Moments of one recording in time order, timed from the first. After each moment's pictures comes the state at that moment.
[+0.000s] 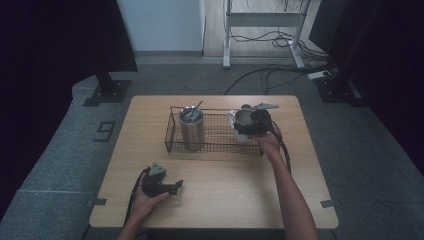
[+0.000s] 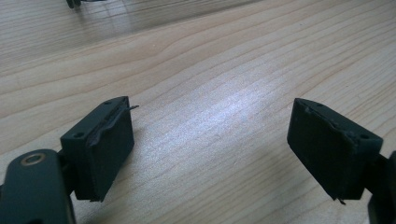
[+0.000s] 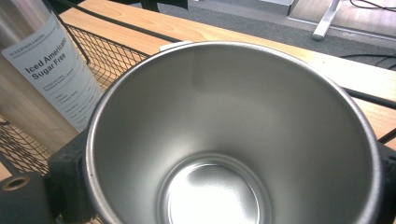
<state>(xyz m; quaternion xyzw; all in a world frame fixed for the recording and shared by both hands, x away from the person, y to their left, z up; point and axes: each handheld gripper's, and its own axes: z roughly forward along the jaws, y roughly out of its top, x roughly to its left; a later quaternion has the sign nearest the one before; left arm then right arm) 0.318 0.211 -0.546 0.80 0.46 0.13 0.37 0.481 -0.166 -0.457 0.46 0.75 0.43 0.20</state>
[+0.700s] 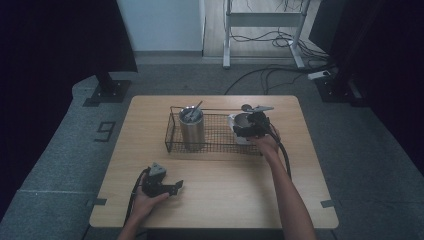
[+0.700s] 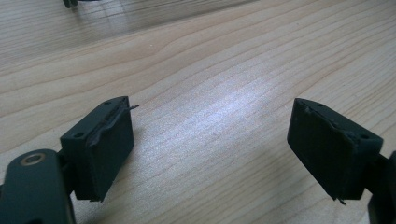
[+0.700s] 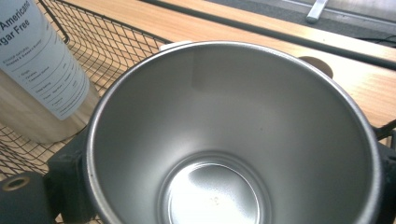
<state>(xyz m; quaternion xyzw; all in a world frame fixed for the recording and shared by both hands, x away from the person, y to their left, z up) 0.318 0.211 -0.546 0.80 0.46 0.13 0.37 0.486 -0.160 -0.472 0.47 0.77 0.39 0.19</state>
